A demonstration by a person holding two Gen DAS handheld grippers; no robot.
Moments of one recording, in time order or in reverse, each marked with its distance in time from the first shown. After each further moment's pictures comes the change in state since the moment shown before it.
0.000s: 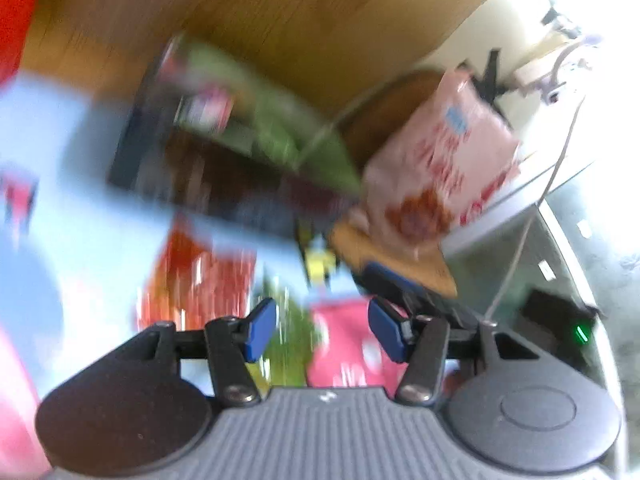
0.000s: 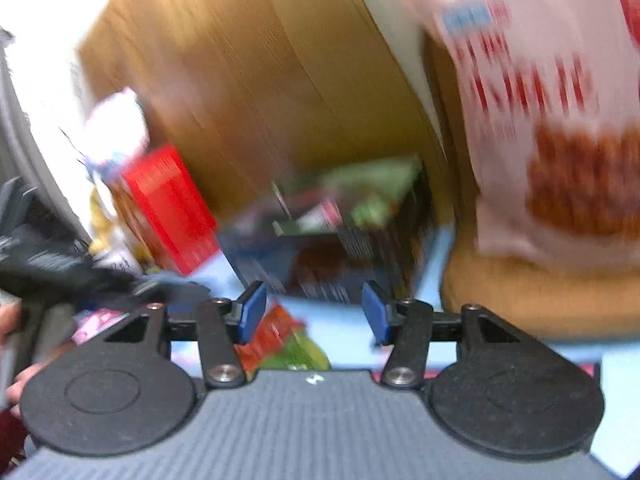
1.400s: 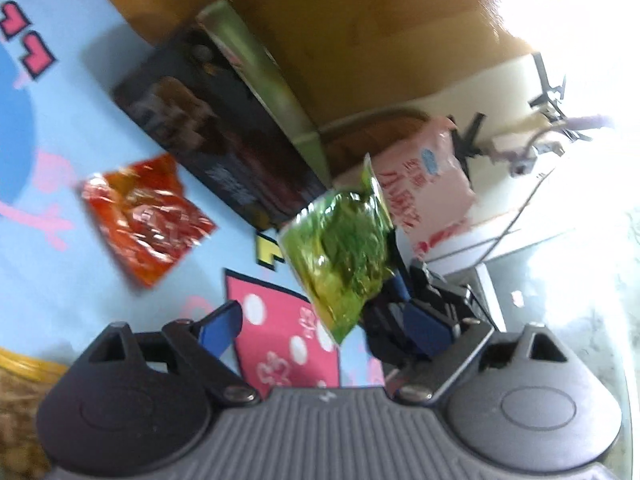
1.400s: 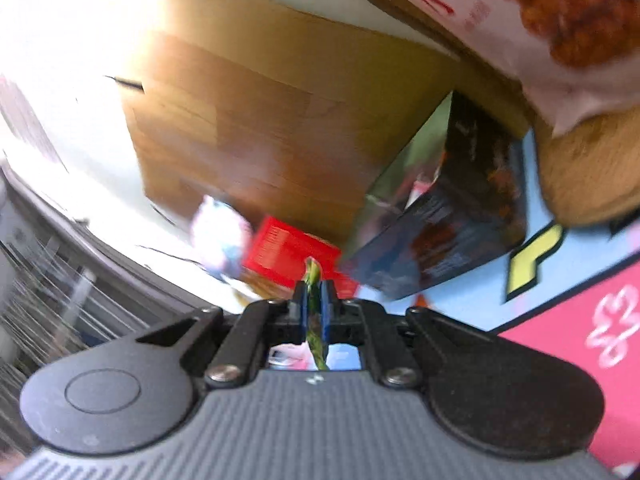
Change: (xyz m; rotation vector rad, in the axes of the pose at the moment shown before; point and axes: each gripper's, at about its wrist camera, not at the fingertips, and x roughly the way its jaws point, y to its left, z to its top) left arm 0.001 0.015 -0.041 -0.227 -0.155 -0.233; right arm -0.013 -0.047 -0.011 0.594 -0.050 0.521
